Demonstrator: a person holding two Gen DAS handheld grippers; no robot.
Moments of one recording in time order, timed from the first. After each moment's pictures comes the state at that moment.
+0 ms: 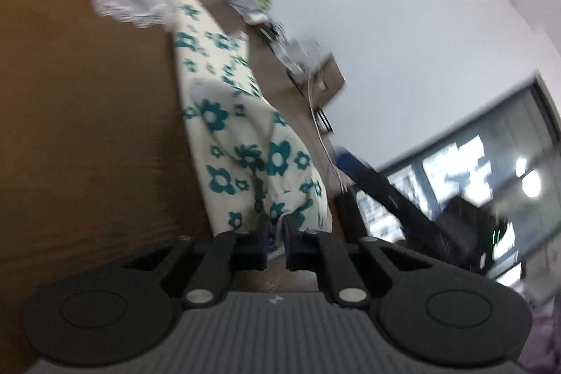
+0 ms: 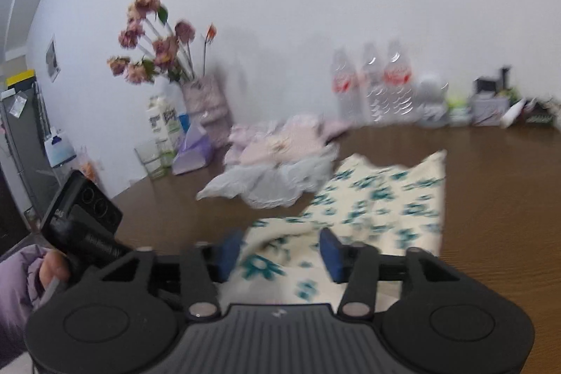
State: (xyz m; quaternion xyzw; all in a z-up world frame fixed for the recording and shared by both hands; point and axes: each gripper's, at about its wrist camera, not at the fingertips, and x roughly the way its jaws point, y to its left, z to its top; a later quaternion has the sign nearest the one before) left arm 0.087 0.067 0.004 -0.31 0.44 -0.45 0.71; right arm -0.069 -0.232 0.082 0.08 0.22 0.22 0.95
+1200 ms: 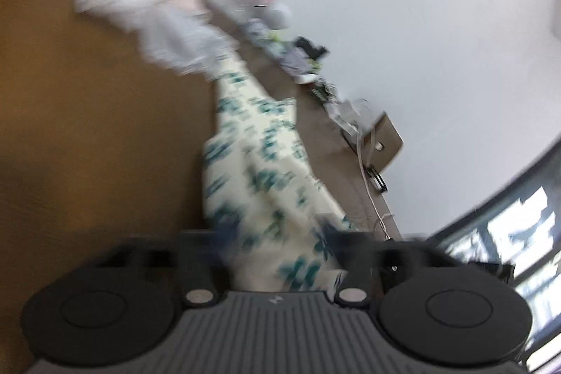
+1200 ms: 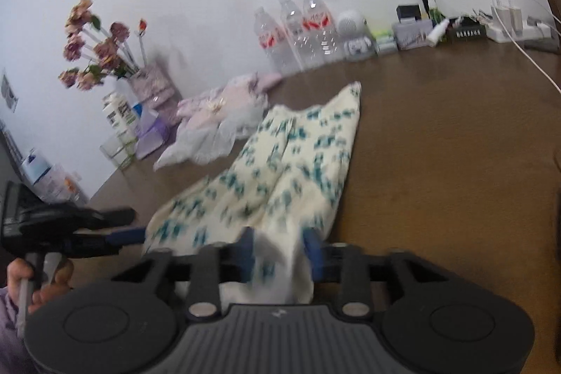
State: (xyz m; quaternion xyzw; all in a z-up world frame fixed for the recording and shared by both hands) left arm 0.016 0.062 0.051 -0.28 0.38 -0.33 0.82; right arm -0.078 -0.292 0.057 0.16 0.32 0.18 0.92
